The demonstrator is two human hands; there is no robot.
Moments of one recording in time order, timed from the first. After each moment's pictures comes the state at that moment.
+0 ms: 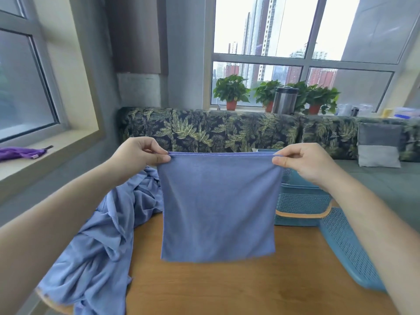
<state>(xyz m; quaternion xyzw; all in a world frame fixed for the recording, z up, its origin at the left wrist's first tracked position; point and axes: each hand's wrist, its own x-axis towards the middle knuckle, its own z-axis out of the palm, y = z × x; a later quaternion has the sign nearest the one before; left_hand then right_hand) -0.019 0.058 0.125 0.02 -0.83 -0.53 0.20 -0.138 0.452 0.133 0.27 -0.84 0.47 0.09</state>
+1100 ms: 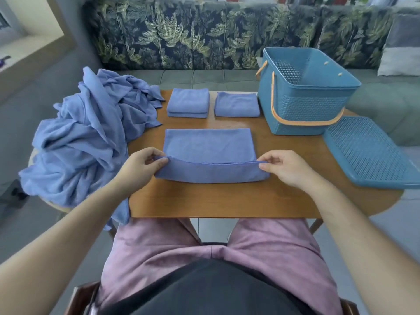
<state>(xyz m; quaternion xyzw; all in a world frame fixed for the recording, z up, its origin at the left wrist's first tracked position) 0.037 0.088 -0.110 0.11 -0.88 -0.46 0.09 -0.081 0.463 -0.095 0.18 -0.87 0.44 -0.13</state>
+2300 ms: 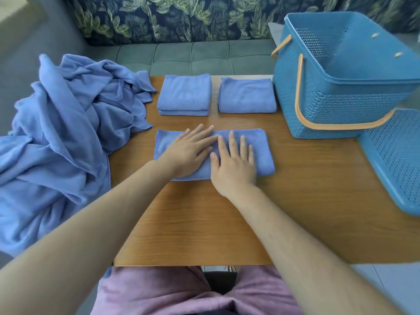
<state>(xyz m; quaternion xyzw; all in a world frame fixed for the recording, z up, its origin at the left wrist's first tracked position) -0.141 0.118 -0.163 -0.14 -0.98 -0.17 0.01 -0.128 0.292 -0.162 0.16 -0.98 0.11 0.01</state>
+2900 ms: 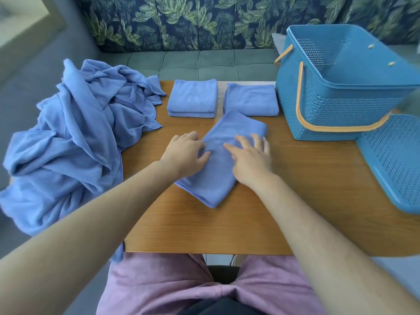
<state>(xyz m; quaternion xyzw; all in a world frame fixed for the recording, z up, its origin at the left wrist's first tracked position) -0.113 0.119 -0.140 -0.04 -1.00 -0.05 0.06 -0.147 0.325 -0.141 0.23 -0.97 0.05 -0.01</state>
